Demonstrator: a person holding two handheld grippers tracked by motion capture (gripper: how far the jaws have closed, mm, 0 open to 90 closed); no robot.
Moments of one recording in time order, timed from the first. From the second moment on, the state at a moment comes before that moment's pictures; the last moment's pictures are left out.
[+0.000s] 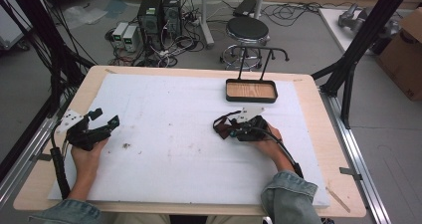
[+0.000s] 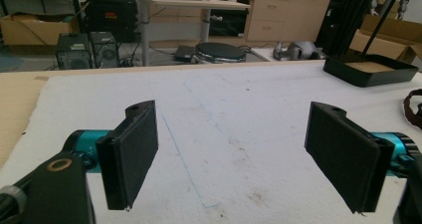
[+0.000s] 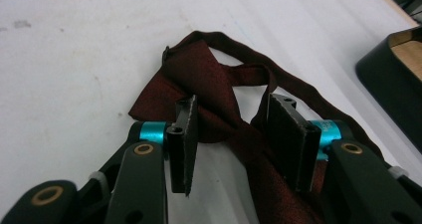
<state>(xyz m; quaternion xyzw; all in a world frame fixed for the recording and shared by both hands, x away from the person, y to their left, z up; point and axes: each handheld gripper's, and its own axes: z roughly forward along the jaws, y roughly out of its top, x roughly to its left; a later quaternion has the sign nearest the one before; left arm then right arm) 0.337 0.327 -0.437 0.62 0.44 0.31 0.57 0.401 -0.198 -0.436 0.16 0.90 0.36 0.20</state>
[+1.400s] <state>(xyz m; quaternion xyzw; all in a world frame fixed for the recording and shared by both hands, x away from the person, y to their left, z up) 0.338 0.328 -0.437 0.62 0.44 0.31 0.57 0.406 -0.234 -0.391 0.26 0.84 0.41 0.24</state>
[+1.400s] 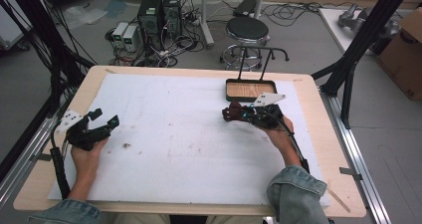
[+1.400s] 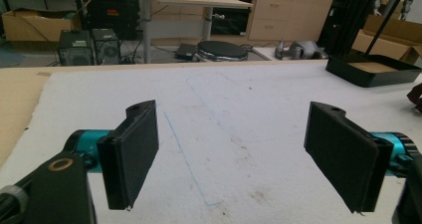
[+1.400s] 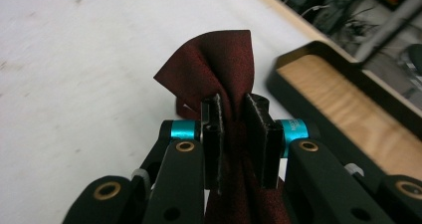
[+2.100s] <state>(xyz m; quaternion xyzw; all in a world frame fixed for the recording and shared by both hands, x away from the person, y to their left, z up) 0.338 0.327 -0.438 0.62 0.44 0.31 0.57 0.418 -0.292 -0.340 0.33 0.77 0.43 0.34</state>
